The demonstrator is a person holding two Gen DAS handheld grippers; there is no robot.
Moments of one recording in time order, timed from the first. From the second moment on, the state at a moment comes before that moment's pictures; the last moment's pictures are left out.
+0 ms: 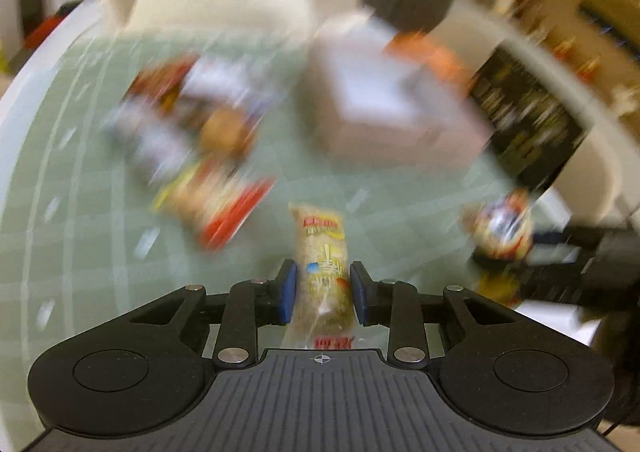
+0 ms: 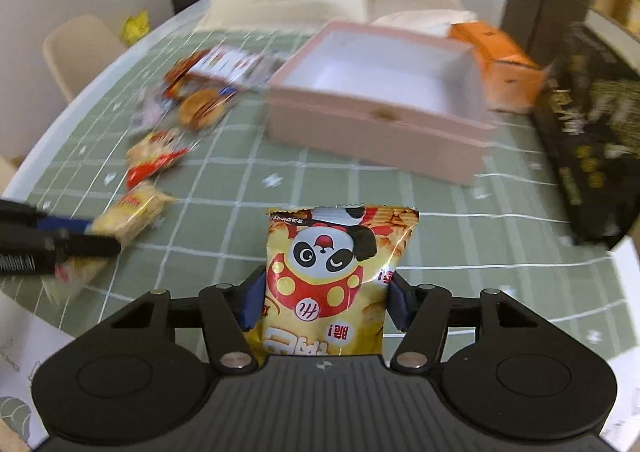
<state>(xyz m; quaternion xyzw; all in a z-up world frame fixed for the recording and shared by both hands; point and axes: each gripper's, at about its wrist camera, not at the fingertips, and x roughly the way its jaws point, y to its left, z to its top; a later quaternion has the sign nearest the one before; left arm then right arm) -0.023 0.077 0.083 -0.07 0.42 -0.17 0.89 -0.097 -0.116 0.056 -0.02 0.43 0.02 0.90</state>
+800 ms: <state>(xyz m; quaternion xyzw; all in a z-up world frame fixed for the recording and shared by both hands) 0.034 0.140 0.059 -0.21 0.40 -0.05 0.89 0.069 -0.189 0.139 0.06 0.38 -0.02 0.92</state>
